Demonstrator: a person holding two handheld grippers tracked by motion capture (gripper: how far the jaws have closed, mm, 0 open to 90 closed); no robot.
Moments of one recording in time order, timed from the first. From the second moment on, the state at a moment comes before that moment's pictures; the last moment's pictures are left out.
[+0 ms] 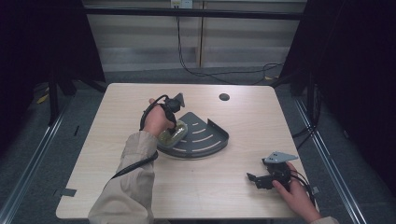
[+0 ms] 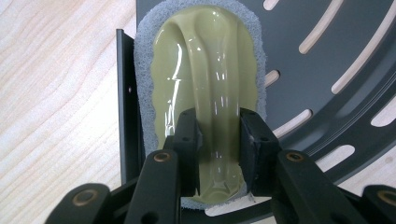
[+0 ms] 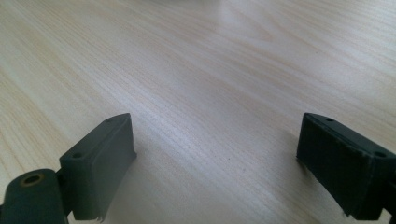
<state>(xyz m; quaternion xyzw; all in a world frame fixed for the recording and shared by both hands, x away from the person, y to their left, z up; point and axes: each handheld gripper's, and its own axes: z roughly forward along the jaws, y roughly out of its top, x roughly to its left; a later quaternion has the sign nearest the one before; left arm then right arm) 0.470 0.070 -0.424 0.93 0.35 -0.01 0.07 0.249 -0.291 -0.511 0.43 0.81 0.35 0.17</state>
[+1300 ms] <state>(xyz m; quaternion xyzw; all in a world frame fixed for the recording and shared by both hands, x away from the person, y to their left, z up) 0.469 0.073 -0.426 0.92 0.39 0.00 0.08 0.249 -0.291 -0.511 0.43 0.81 0.35 0.17</state>
